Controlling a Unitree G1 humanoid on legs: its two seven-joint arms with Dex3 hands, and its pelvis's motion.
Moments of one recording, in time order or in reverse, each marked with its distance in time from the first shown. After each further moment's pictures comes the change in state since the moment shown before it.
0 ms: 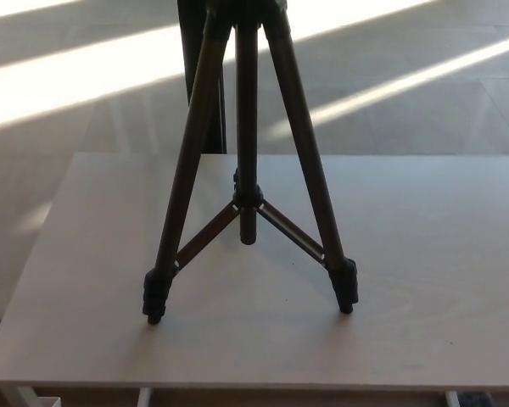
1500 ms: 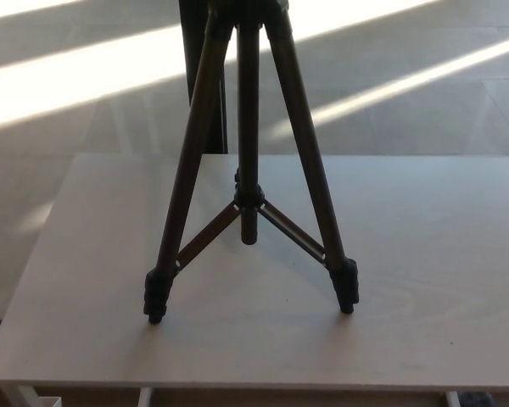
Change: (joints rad) left_arm 0.001 0.034 -0.143 0.026 -0.104 -0.047 0.027; right_arm 0.018 0.000 0.085 0.011 0.109 -0.084 0.075
